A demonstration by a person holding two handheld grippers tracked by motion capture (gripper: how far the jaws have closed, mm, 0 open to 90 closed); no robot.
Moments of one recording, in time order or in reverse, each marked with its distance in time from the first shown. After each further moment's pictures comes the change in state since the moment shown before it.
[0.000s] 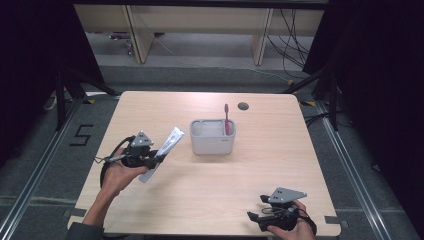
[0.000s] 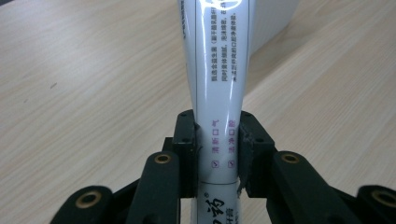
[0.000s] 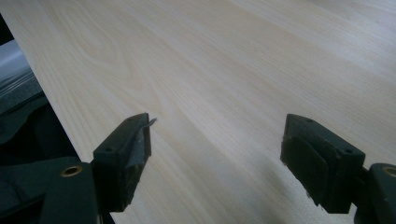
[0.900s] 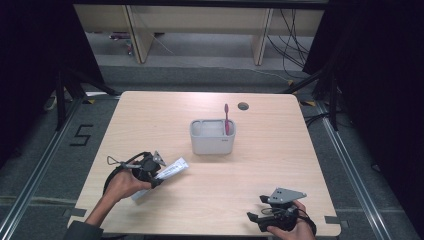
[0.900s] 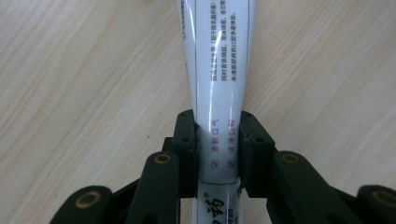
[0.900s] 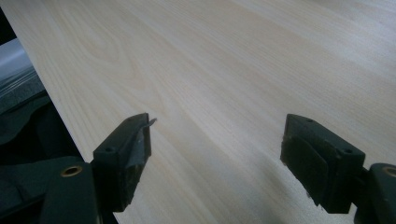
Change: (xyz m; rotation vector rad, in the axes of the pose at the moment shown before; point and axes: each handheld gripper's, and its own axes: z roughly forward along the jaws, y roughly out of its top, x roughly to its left) left arm -0.017 -0.022 0.029 0.416 -0.039 0.204; right arm 0.002 0.000 0.000 0.004 0.004 -0.001
